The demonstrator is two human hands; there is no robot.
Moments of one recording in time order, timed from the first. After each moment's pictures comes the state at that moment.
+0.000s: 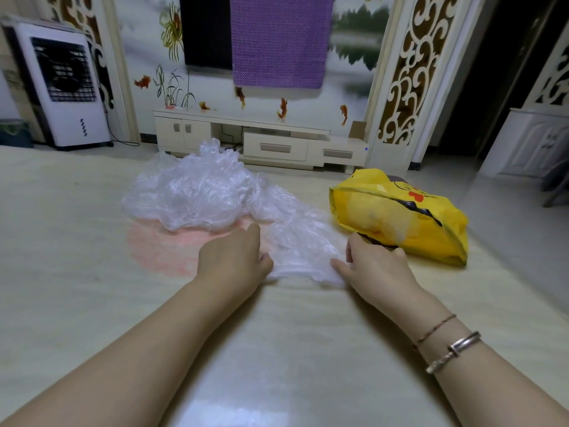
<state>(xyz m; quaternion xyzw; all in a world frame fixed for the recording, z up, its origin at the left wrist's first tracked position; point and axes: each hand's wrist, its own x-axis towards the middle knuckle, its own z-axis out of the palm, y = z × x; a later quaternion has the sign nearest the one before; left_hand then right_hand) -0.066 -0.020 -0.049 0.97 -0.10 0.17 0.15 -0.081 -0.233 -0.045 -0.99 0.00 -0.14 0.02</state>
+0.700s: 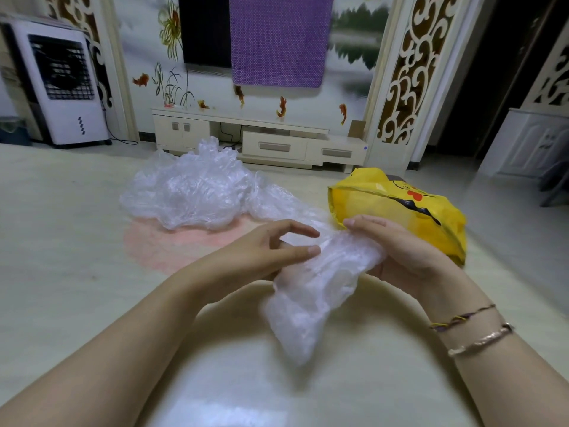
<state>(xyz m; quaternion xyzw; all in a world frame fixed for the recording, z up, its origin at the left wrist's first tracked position) -0.083 -0.030 -0.019 0.76 -0.24 -0.17 0.58 -0.094 -0.245 -0.002 -0.68 -0.03 0.09 0.72</state>
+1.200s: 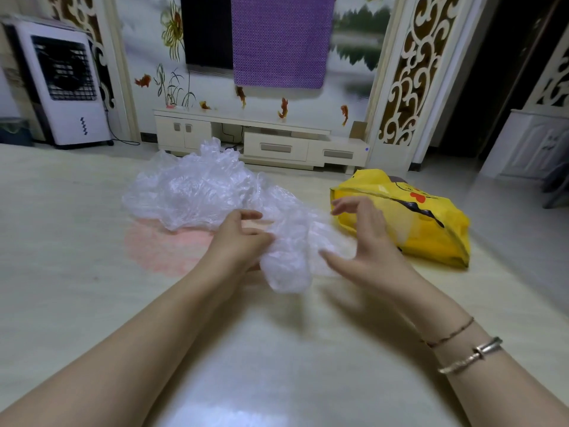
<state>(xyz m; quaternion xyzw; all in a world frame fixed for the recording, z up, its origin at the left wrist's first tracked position) -0.063 -0.027 -0.036 0.70 0.00 0.02 0.71 -0.084 -0.231 -0.032 -0.90 -0.21 -0.24 0.32</state>
